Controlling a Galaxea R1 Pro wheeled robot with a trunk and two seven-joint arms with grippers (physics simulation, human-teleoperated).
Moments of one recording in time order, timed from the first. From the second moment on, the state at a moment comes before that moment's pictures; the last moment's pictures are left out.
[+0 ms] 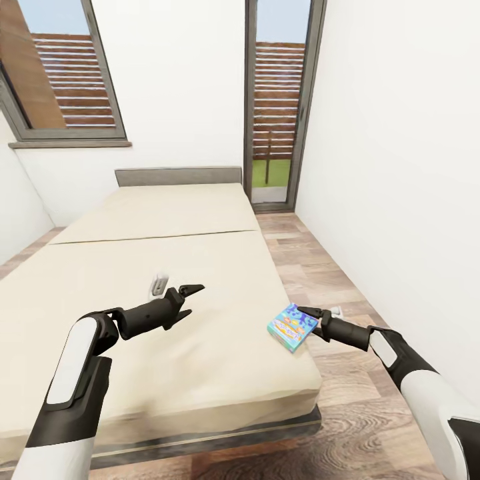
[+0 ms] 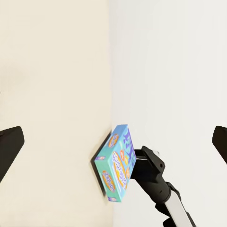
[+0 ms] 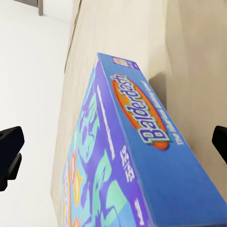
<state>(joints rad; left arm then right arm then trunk) -0.53 -0.02 0.10 -1.60 1.53 1.00 0.56 -0.87 -0.22 -0.12 -0.40 -0.49 0.78 0.98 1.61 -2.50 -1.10</state>
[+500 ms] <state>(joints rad) -0.53 -0.02 0.10 -1.60 1.53 1.00 0.56 -0.87 -0.22 -0.12 -0.40 -0.49 0.78 0.98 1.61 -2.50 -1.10</state>
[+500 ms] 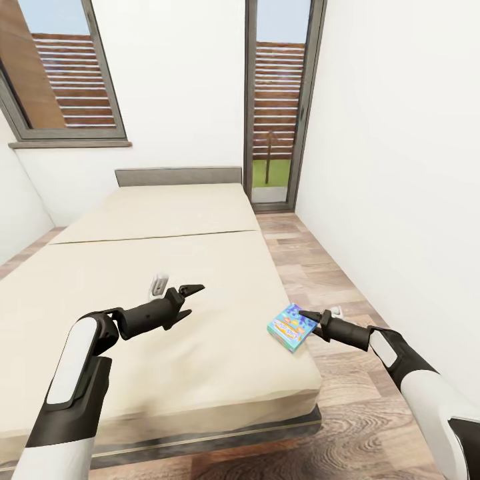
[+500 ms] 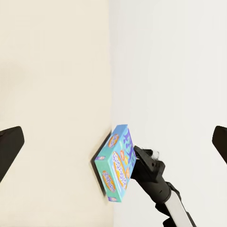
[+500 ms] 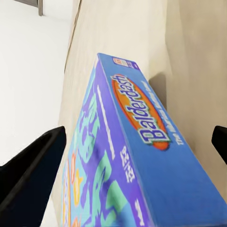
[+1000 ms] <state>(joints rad) -0.53 -0.02 0.10 -1.60 1.53 1.00 0.56 -0.87 -0.22 -0.13 -0.40 -0.52 0.80 0.99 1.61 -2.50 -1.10</state>
